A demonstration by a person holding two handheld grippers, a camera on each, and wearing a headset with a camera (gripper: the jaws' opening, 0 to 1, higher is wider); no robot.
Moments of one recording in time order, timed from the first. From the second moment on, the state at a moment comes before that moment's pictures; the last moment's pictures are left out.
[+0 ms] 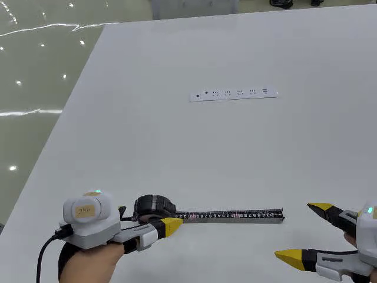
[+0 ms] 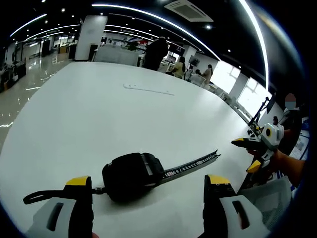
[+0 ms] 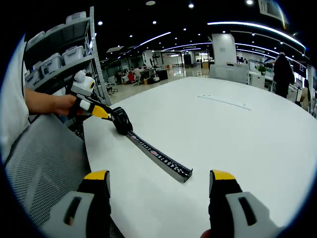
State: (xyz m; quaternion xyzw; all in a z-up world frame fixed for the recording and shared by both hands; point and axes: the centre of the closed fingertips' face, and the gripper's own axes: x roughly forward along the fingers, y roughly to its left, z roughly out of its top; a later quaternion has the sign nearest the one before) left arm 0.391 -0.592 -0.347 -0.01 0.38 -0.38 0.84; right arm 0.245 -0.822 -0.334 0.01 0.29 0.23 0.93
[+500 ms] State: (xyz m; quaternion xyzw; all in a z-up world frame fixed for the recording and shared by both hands) left arm 0.386 -0.603 -0.353 0.00 0.38 -0.39 0.84; right arm 0.245 -0.821 -0.337 0.01 0.29 0.23 0.93
